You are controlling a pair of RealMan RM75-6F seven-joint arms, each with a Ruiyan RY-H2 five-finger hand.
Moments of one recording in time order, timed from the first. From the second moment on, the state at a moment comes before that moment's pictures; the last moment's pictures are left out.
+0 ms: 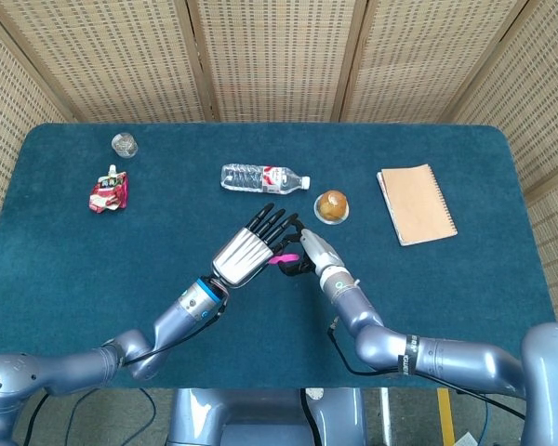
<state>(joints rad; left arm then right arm) -0.92 -1.80 -0.19 -1.17 1.53 1.09 0.40 1.06 -1.52 0.39 -1.64 -0.17 0.82 -0.15</state>
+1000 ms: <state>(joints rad) -0.93 -1.81 -0.19 -1.19 1.50 1.09 0.32 1.06 -1.51 0.37 -1.65 -0.19 0.80 -0.11</state>
